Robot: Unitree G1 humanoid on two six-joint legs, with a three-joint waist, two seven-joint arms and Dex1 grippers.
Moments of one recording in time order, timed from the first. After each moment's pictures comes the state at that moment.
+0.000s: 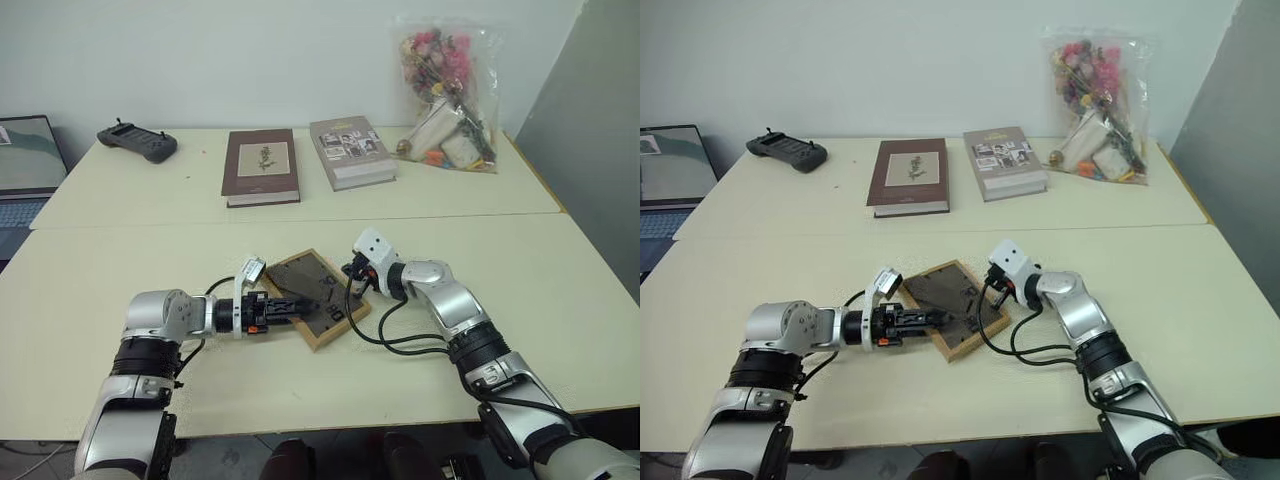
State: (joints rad) left arm -0.54 0.54 0.03 0.34 -0.61 1.30 -1.21; right arm -0.71 -0.19 0.26 0.40 -0.06 0.41 0.71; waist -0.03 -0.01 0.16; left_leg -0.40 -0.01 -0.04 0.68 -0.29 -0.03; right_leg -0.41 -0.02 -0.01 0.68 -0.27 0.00
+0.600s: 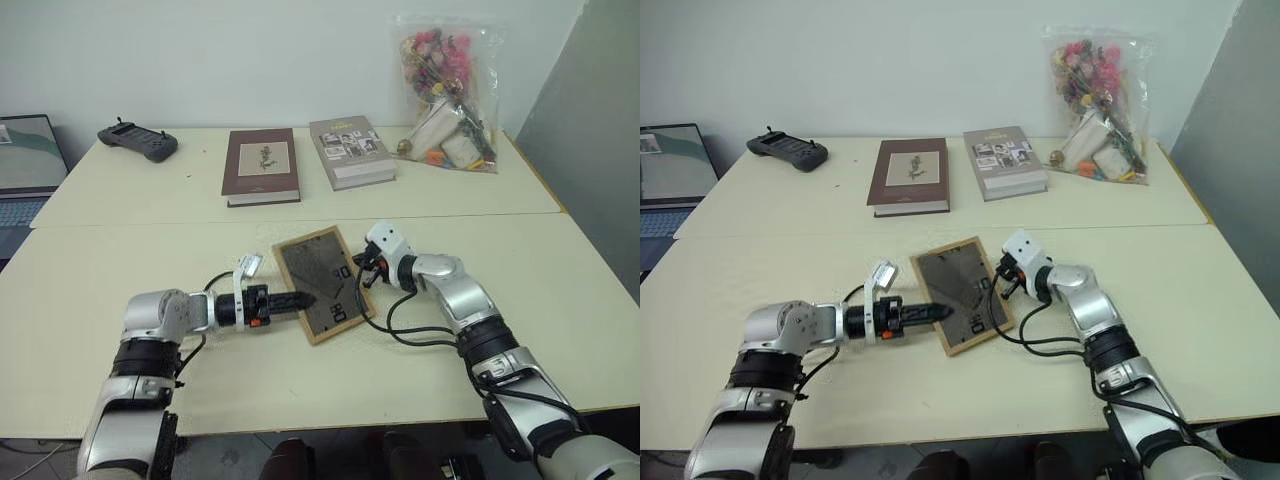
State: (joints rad) left arm -0.62 0.53 0.10 0.39 -0.63 1.19 -1.06; right arm -0.76 -0.27 0.18 0.40 0.01 0.39 0.74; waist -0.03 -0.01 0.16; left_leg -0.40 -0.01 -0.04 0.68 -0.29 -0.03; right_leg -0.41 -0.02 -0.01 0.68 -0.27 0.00
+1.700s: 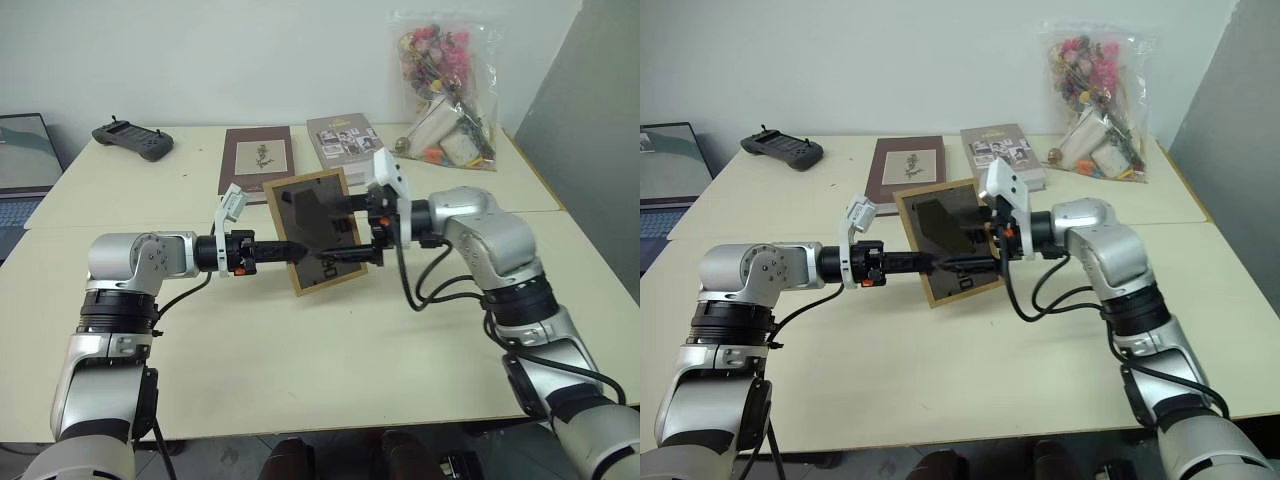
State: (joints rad) left arm -0.79 0.66 0.04 0.32 -0.67 1.22 -1.14; right arm -0.90 -0.42 0.22 0.00 0.39 0.66 1.19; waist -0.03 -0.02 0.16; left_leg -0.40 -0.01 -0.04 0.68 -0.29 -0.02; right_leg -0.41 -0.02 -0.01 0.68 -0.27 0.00
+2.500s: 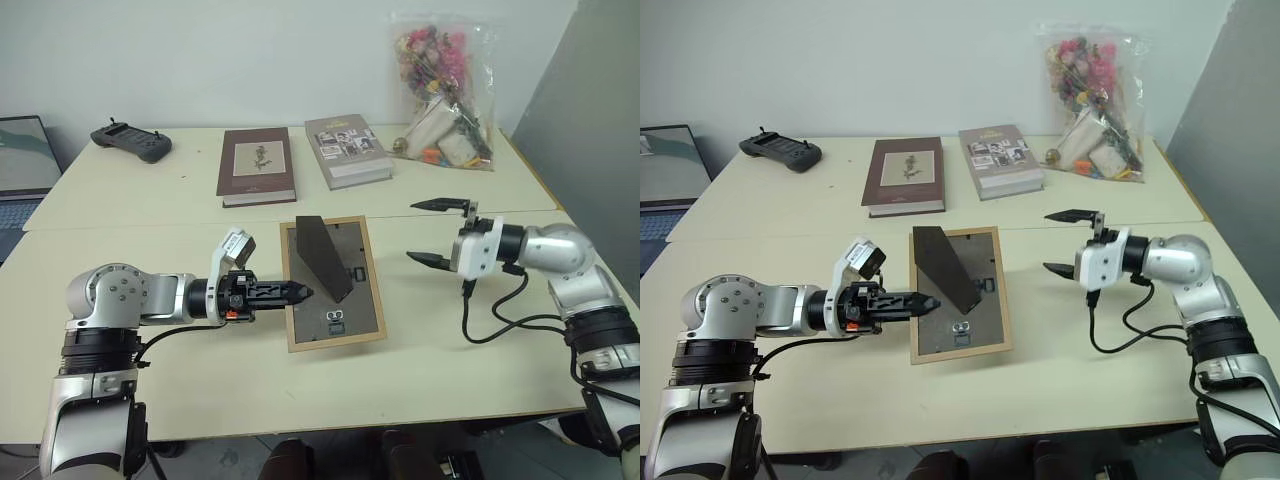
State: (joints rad) left arm -0.60 0.67 0.17 0.17 -1.23 1.61 -0.85; right arm -0.75 -0.61 0.12 0.58 -0.38 -1.13 0.68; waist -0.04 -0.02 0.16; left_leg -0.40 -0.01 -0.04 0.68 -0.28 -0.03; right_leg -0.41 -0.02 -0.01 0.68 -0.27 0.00
